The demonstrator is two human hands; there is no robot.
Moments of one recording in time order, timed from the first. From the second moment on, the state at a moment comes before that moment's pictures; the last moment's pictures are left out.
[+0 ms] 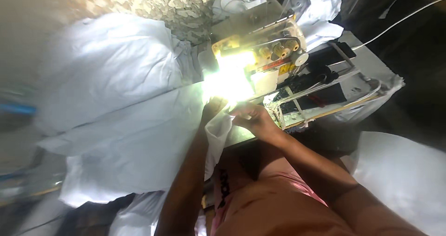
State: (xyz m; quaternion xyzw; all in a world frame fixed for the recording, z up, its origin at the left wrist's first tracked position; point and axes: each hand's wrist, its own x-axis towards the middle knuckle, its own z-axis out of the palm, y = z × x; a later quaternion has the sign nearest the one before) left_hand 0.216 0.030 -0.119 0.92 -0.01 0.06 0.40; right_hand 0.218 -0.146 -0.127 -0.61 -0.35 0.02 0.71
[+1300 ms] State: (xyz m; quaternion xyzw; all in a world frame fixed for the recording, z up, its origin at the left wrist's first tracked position) left_hand 0.198 -0.024 -0.142 0.95 -0.11 0.23 0.19; right_hand 0.204 -0.193 -0.179 -0.59 -0.27 0.06 0.76
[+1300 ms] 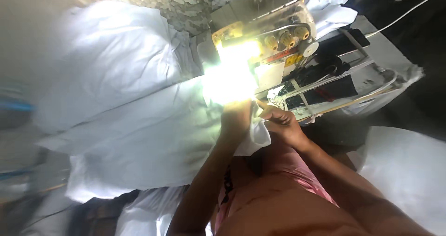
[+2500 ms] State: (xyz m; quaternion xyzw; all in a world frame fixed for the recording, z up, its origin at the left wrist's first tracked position) left_hand 0.266 0.068 -0.130 0.96 -0.02 0.08 0.28; right_hand 0.254 -0.162 -0.174 -0.75 -0.33 -0.06 0.57
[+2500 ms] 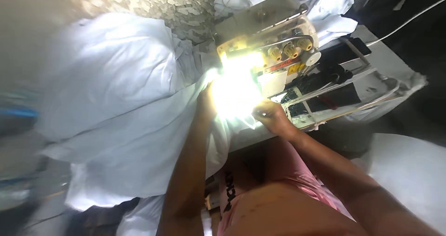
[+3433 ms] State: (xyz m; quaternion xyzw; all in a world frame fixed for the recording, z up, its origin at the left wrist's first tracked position) left_hand 0.118 0.018 -0.022 0.81 -0.32 0.47 0.14; right_hand 0.232 -0.157 -0.068 -0.61 -0.52 -0.20 0.55
